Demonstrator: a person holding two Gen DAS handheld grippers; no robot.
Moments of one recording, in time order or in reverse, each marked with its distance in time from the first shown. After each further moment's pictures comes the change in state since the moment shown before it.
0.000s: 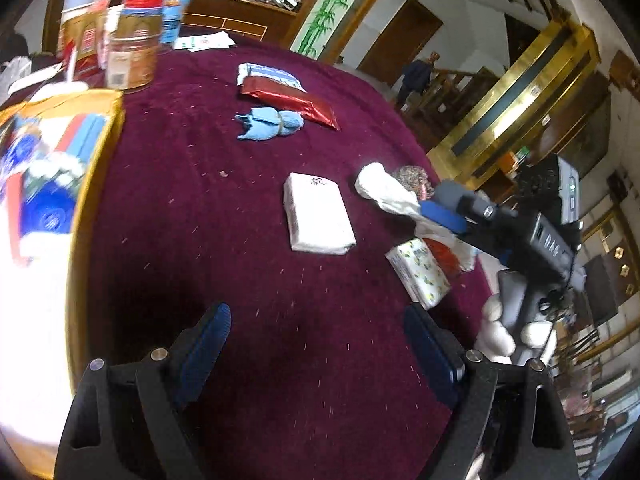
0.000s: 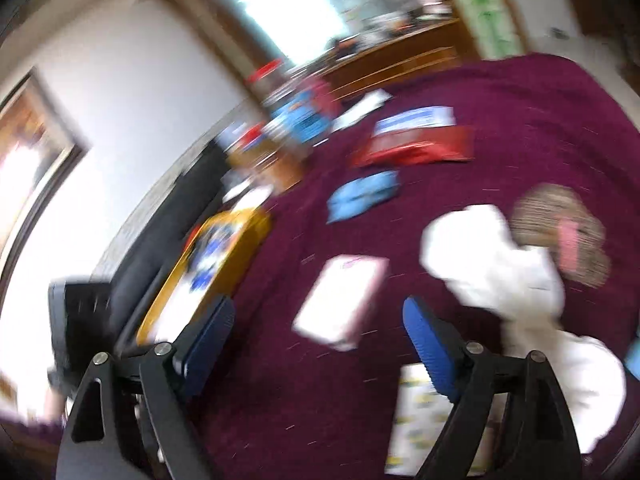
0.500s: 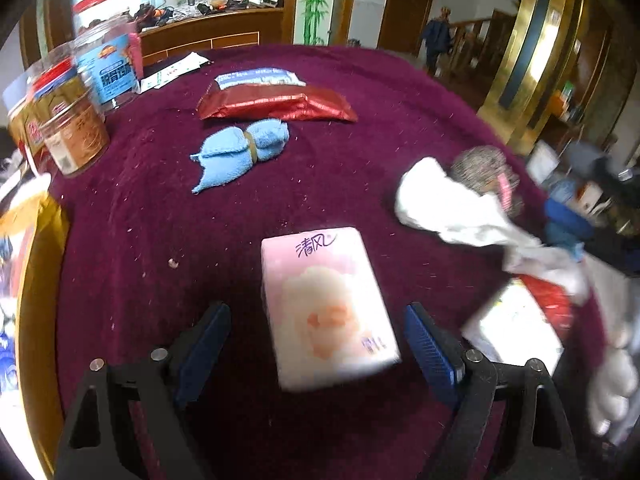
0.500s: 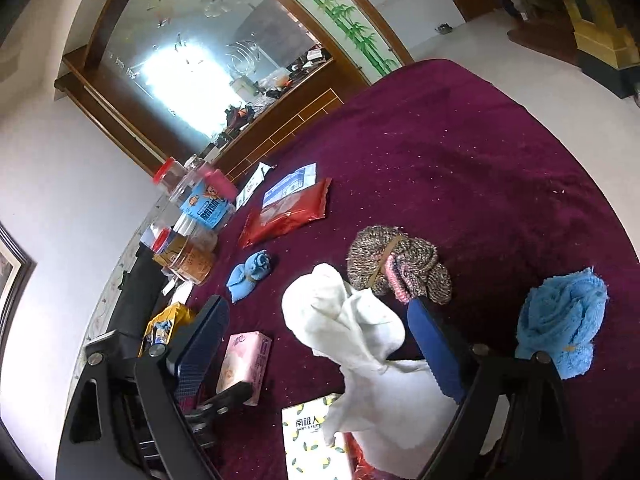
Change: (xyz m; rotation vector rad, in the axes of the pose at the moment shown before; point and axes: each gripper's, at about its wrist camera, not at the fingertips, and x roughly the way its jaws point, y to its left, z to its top) left arm 0.115 -0.038 0.051 0.226 0.021 0.308; right arm -0.056 -0.086 0.009 0.294 -0.216 -0.198
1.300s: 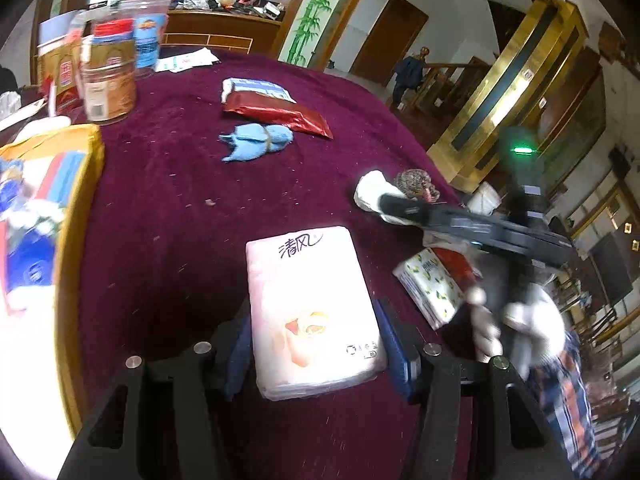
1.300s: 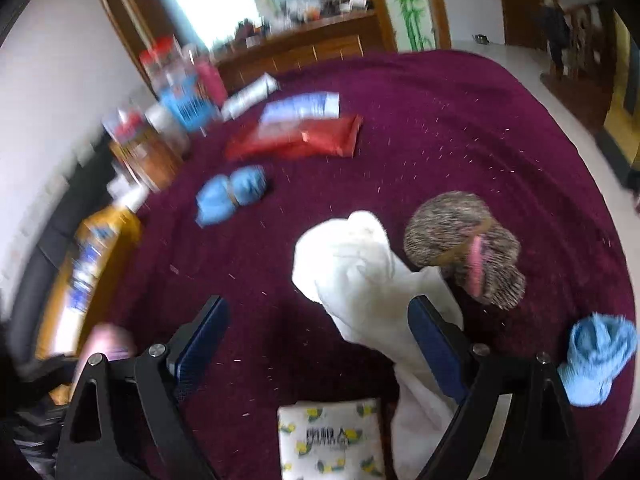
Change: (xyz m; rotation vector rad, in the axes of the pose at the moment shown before) left arm -0.101 0.056 -0.059 -0.152 -0.074 -0.284; right arm 0.061 0.064 -0.023 -0.326 0.214 -0.222
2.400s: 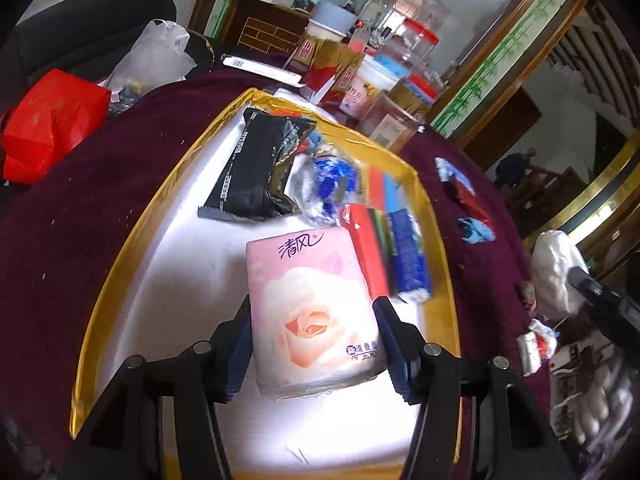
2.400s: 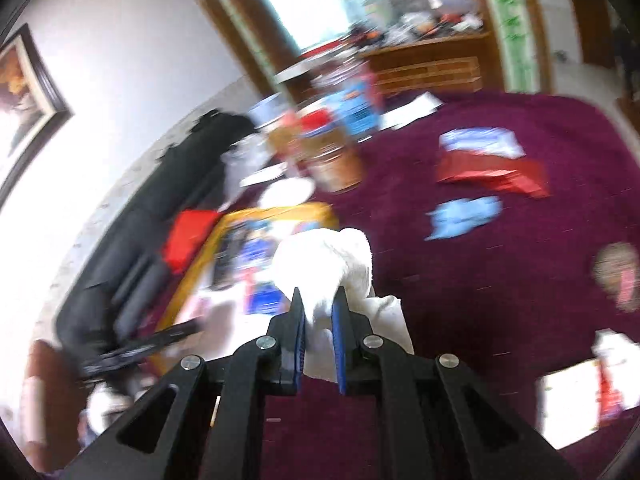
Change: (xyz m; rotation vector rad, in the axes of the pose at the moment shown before) left arm -0.120 0.225 -0.040 -0.400 -0.148 0.241; right arm -0.050 0.187 0.001 -0.118 -0.016 0.285
